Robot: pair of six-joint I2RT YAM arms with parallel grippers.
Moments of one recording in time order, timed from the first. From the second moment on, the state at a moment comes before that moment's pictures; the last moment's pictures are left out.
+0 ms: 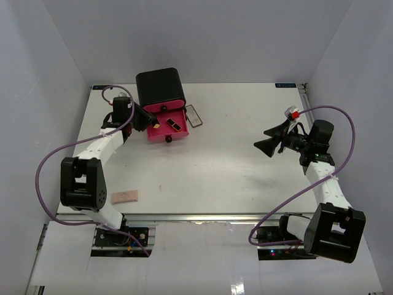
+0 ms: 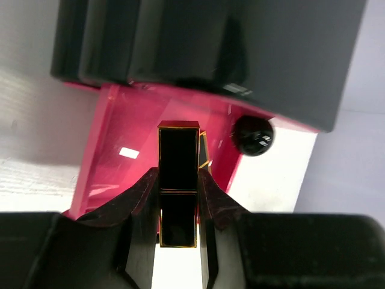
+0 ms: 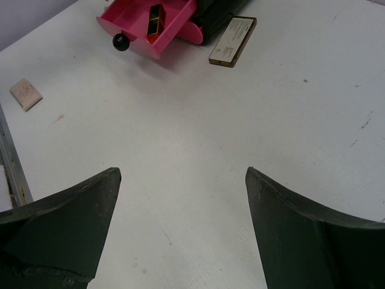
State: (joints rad) left arm -0.09 1.59 1.11 -0.10 0.19 -0.91; right arm -0.19 1.13 0.69 0.07 -1.15 -0.13
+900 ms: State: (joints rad) left arm -0.09 1.25 0.89 0.07 0.42 -0.70; right arm -0.19 1.13 0.67 0.07 -1.23 -0.19
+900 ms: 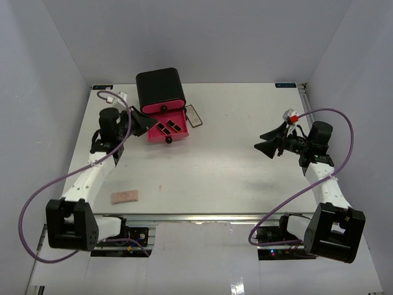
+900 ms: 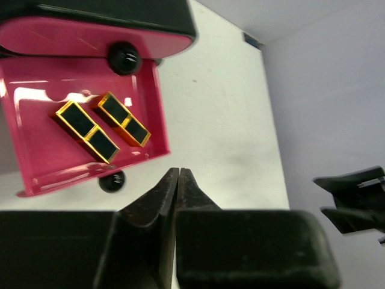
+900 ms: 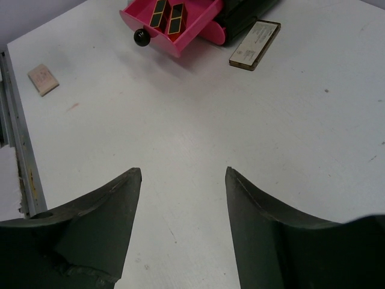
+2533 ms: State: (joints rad) left arm -0.64 1.88 1.11 0.01 -0.48 0.86; right arm -0.13 1.13 0.67 0.02 -1.22 -0.35
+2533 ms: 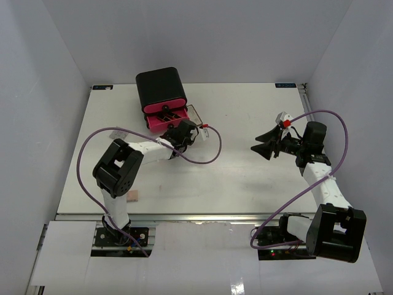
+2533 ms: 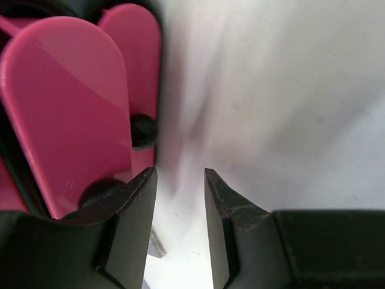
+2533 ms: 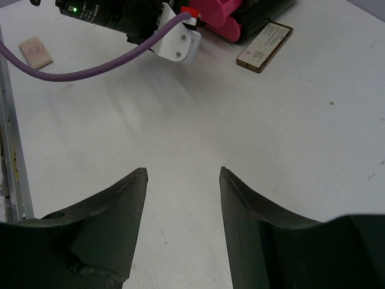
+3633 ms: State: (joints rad) left arm -0.57 1.62 1.09 -0.02 -0.28 0.41; right arm -0.13 1.14 0.67 0.02 -1.22 -0.35
